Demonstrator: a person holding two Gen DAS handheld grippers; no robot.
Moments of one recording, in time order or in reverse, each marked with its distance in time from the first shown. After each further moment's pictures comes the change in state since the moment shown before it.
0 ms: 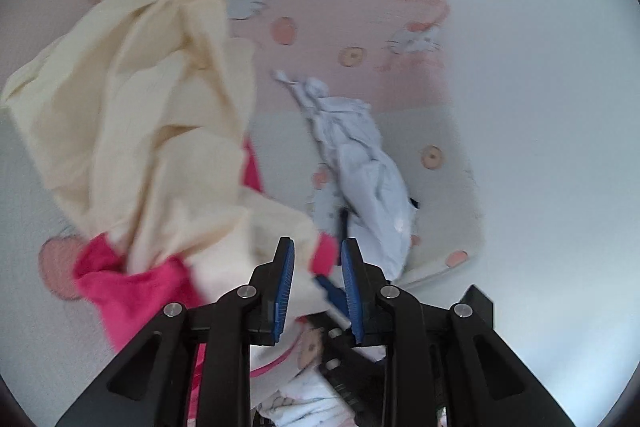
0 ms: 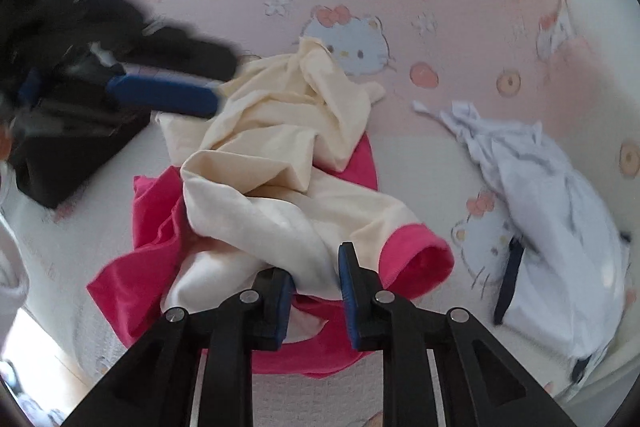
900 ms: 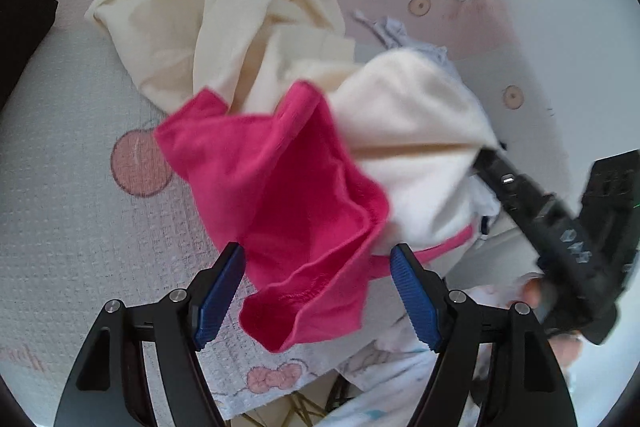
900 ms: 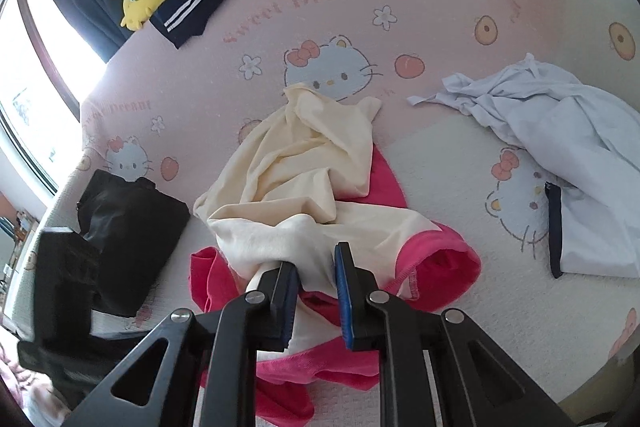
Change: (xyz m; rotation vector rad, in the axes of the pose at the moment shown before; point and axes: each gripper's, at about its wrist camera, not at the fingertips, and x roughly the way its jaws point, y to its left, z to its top) left arm 0.014 0.028 -0.085 0.085 0.061 0.270; right arm -0.023 -0.029 0.004 0.352 -0.116 0.213
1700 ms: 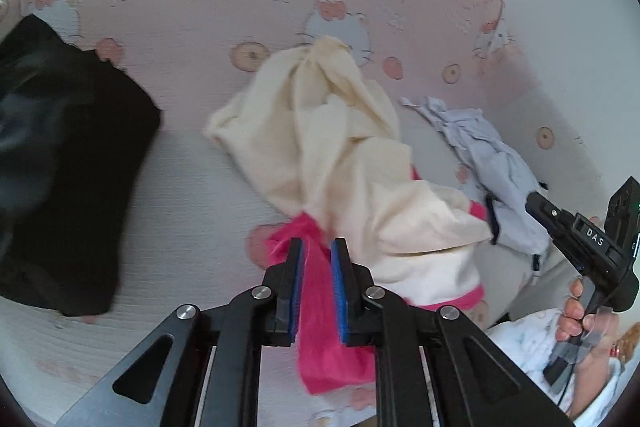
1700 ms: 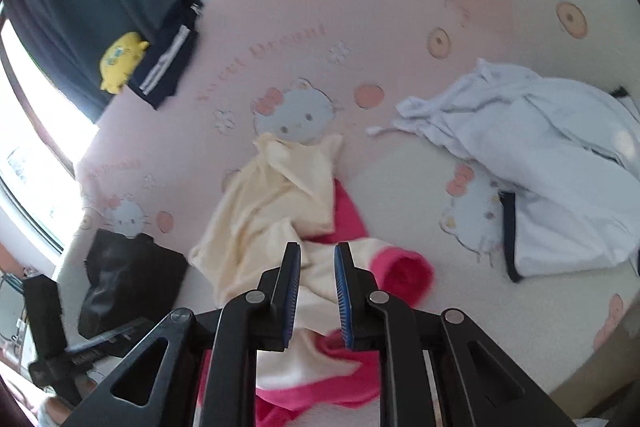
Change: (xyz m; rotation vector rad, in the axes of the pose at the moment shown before) left arm -0.097 0.030 0.012 0.084 -0.277 0.245; right arm -0.034 -0.044 0.006 0.160 -0.079 -0.005
